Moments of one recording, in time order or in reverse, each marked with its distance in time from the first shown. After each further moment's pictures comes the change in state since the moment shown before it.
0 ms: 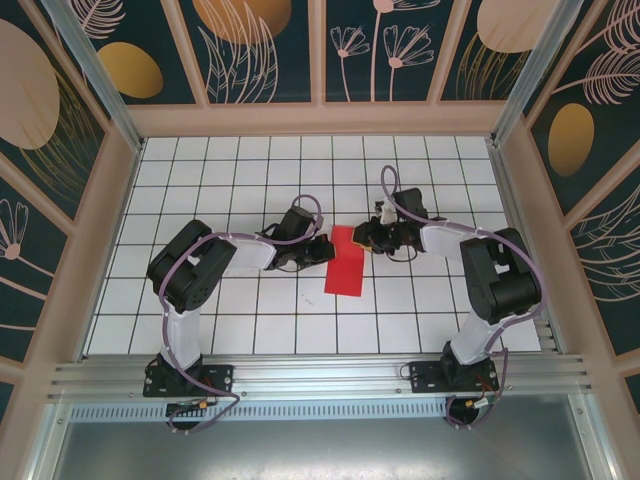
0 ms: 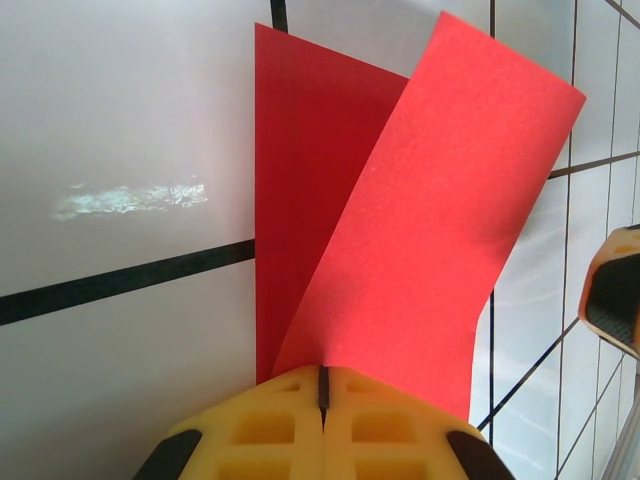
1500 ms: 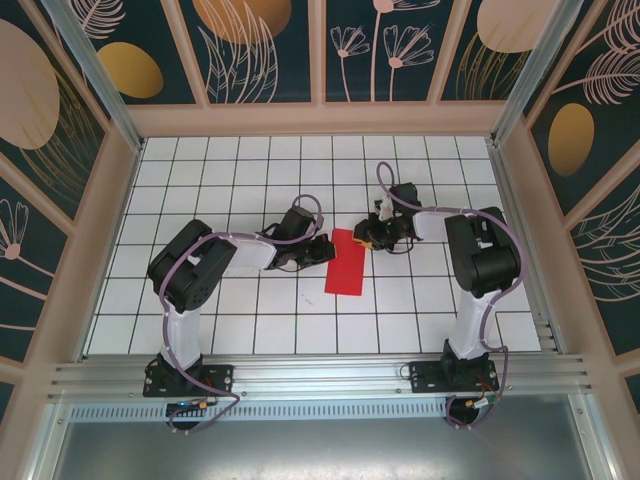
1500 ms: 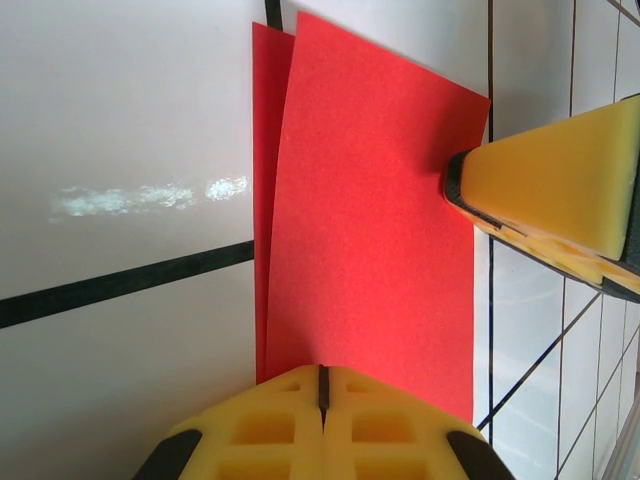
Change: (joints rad) left arm 0.000 0.002 0.005 -0.004 0.002 0.006; right arm -0.037 0.204 0.149 -0.070 0.017 -0.045
